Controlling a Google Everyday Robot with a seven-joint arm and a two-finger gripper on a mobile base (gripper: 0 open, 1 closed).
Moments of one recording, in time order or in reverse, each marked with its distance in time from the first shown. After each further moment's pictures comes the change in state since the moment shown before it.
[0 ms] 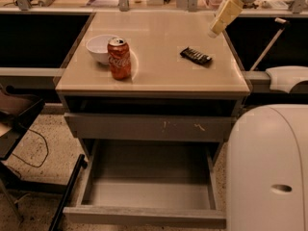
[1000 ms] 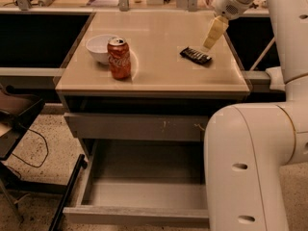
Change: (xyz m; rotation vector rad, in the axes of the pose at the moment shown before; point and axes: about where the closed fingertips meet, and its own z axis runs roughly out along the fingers) arm 0.031 0.000 0.072 -0.055 0.145 0.022
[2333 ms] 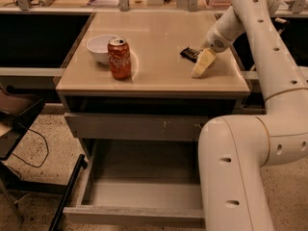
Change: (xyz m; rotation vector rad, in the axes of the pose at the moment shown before) arm 0.045 0.036 0.115 -0.192 -0.028 0.129
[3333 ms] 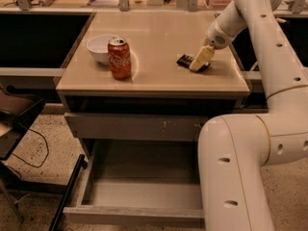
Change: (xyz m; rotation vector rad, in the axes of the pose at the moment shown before) arm -0.008 0.004 -0.014 0.001 0.000 0.000
